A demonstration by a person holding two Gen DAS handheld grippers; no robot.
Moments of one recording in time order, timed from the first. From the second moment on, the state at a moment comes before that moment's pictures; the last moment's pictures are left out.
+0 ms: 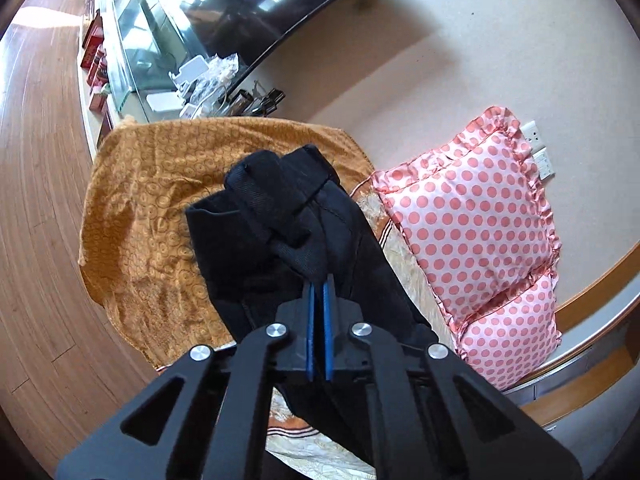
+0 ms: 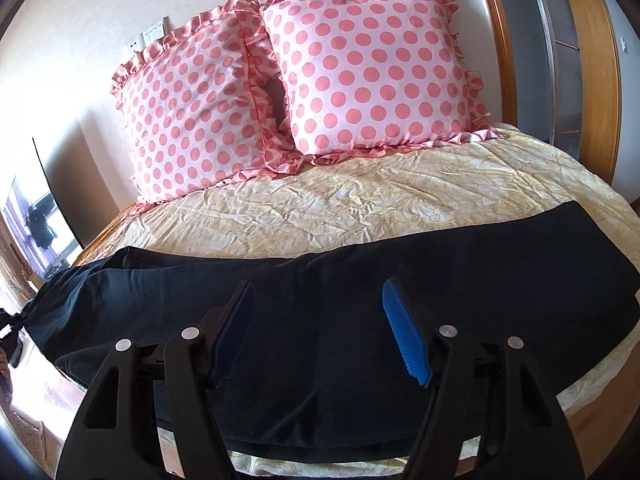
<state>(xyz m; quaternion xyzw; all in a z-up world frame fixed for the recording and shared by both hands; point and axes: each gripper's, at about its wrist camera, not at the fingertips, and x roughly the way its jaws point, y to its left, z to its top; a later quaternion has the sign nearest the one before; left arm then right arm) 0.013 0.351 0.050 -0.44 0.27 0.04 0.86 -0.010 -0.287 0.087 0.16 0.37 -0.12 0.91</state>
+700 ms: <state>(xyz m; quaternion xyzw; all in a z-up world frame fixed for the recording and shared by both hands) 0.009 0.149 0.100 -0.03 0.19 0.00 0.98 -0.024 -0.265 0.058 0.11 0.41 -0.07 0.90</state>
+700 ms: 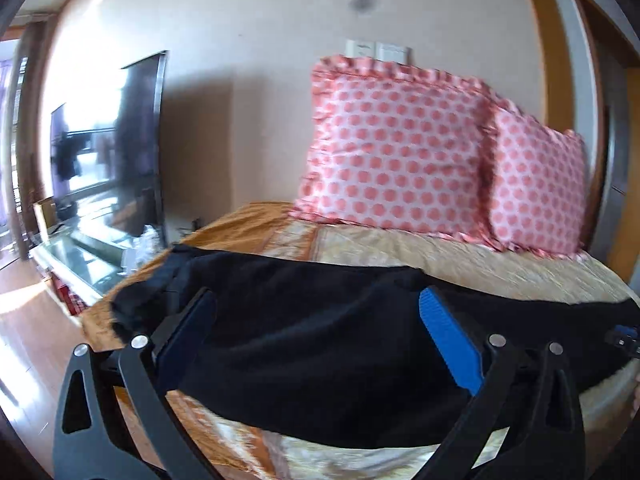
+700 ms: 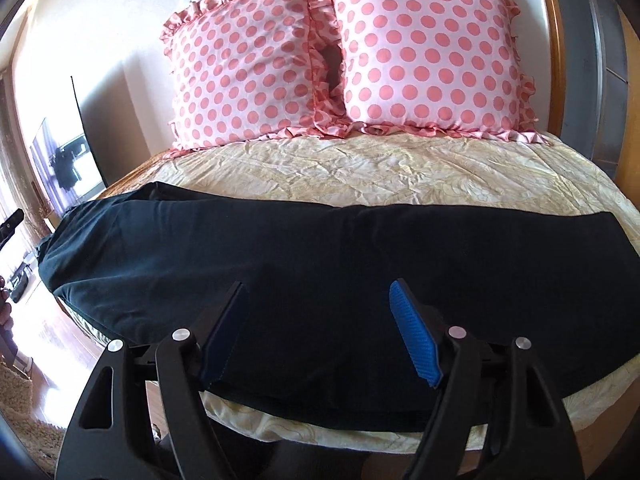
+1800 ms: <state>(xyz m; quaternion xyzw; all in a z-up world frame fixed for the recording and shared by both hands) 0.050 0.037 0.031 -0.16 0.34 -0.29 0.88 -0.129 -0.463 0.056 0.27 0.34 -0.35 0.83</state>
